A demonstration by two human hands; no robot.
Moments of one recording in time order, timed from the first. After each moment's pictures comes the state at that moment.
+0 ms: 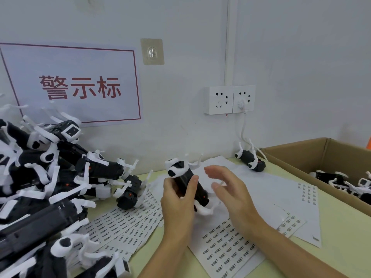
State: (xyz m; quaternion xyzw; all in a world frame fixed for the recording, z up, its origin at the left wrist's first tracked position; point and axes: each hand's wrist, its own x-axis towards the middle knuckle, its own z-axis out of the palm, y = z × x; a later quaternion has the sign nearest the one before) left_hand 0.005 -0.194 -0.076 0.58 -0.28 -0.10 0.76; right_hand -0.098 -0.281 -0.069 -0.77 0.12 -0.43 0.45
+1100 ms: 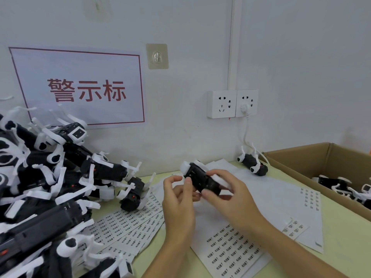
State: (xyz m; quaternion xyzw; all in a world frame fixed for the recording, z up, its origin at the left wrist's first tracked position) left_hand 0.007 -0.195 -0.077 0.56 -0.28 -0.10 0.77; right_hand -0.094 -0.284 -0.062 -0.78 0.15 -0.42 0.43
